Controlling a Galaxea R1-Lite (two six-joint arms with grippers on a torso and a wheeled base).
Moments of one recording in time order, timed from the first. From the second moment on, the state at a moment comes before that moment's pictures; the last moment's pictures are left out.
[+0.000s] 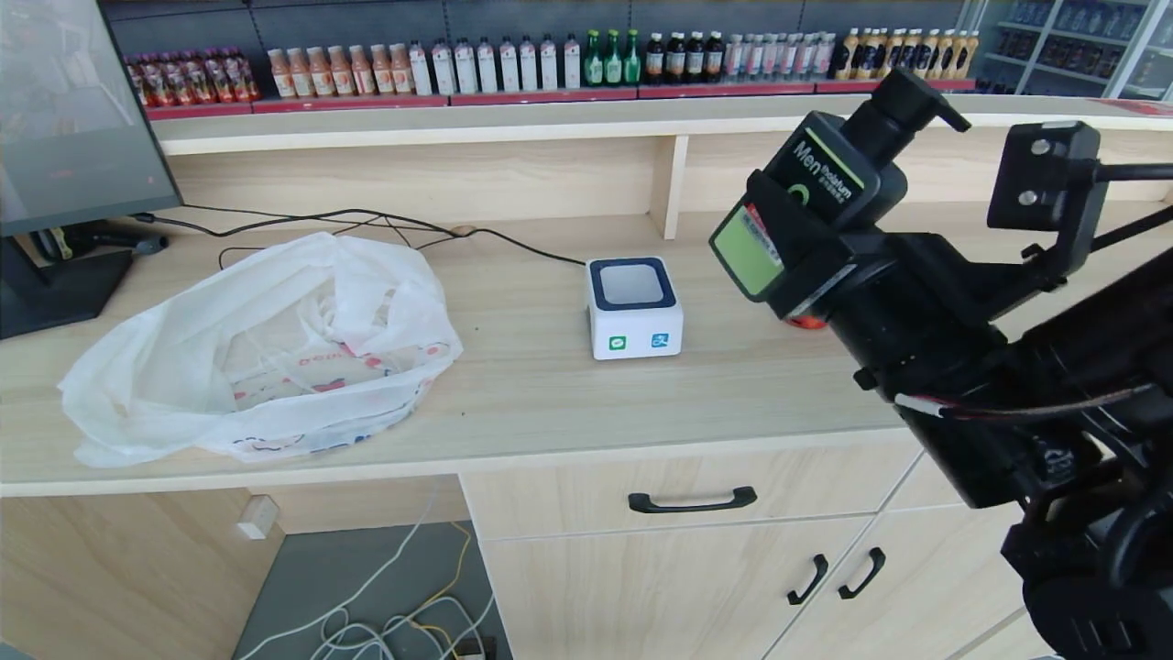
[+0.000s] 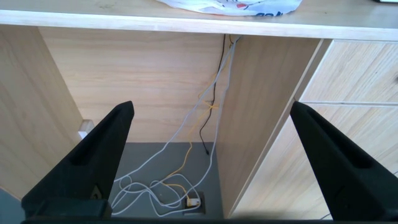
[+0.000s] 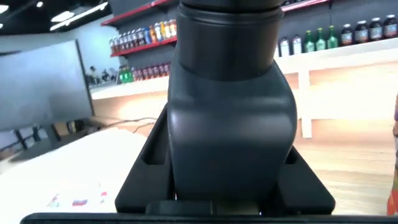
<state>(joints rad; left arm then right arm) 0.00 0.00 0.00 0.00 0.00 0.00 0.69 1.71 -0.70 -1.56 -0.18 0.03</state>
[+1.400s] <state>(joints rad) 0.00 0.00 0.00 0.00 0.00 0.00 0.51 1.64 -0.51 -1.57 -0.07 -0.02</state>
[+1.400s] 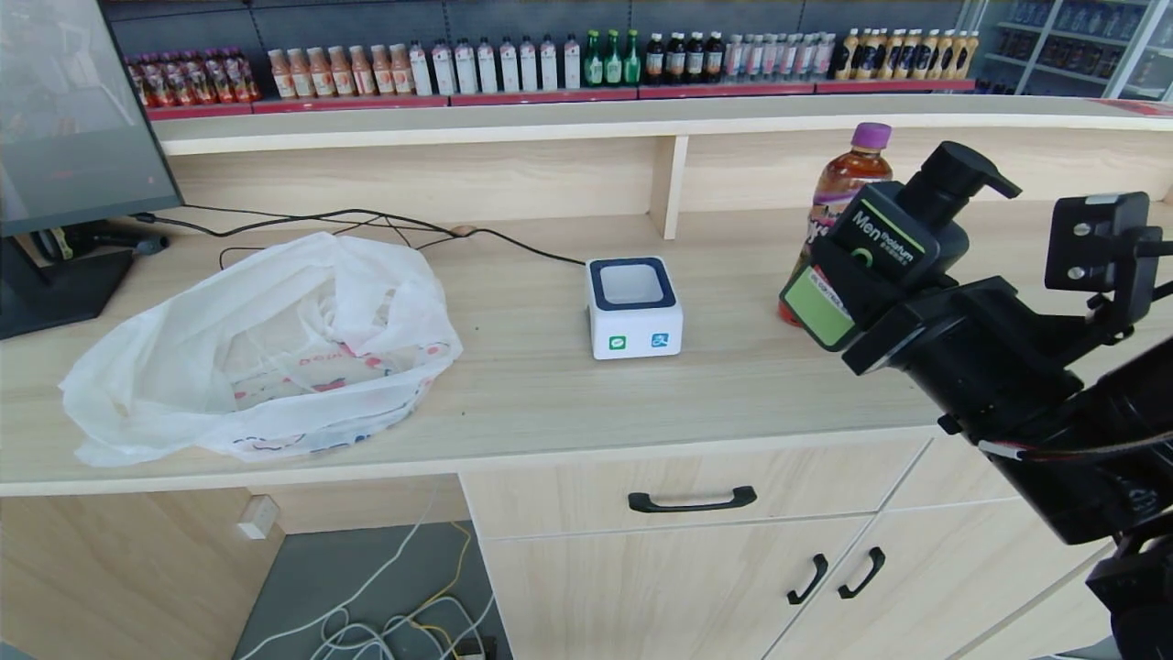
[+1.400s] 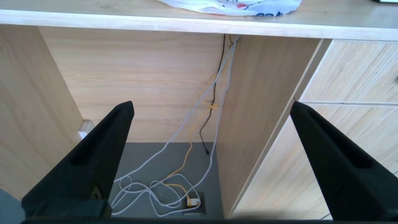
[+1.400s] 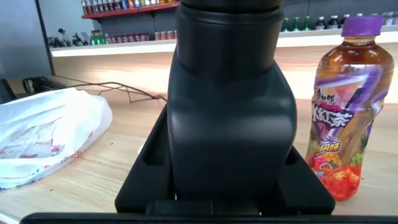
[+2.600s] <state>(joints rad) 0.00 0.00 0.00 0.00 0.00 0.00 0.50 1.65 -0.51 -1.57 -0.07 -0.01</state>
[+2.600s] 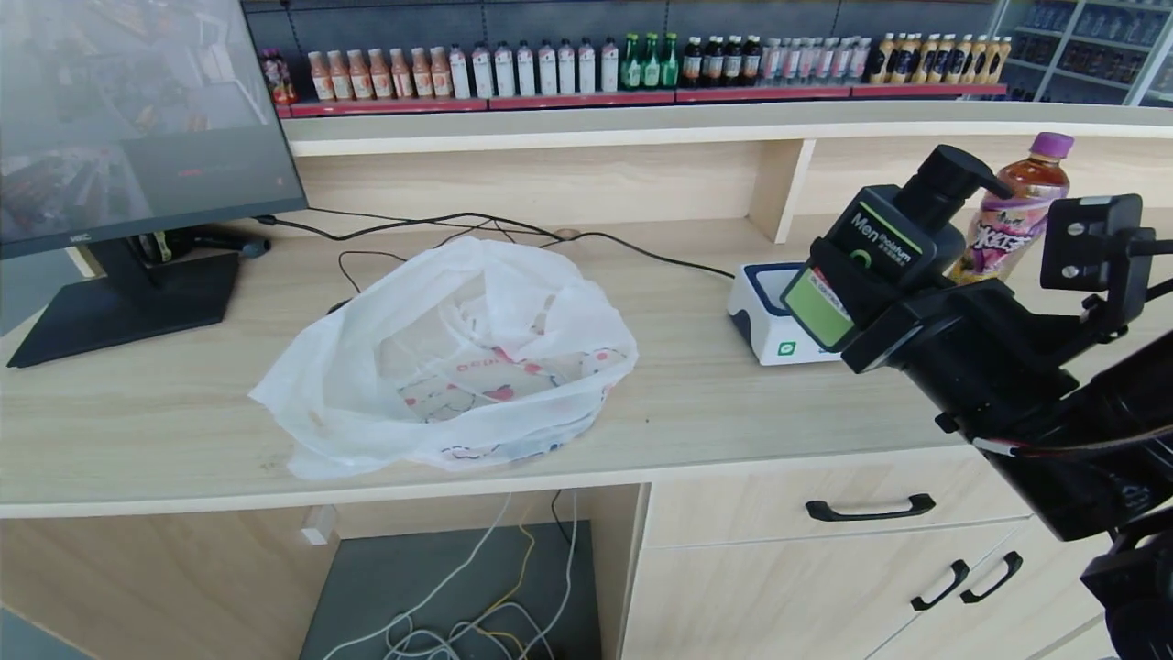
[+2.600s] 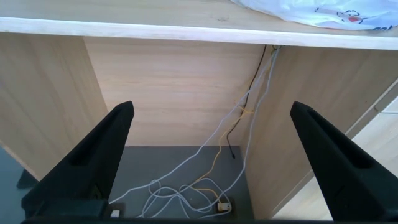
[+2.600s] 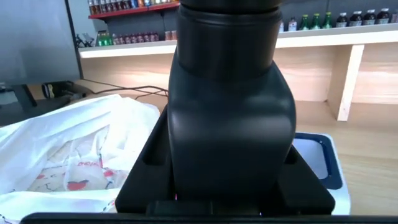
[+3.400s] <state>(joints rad) 0.00 0.00 0.00 0.00 0.00 0.00 0.50 1.64 -0.50 -1.57 -0.07 -0.01</state>
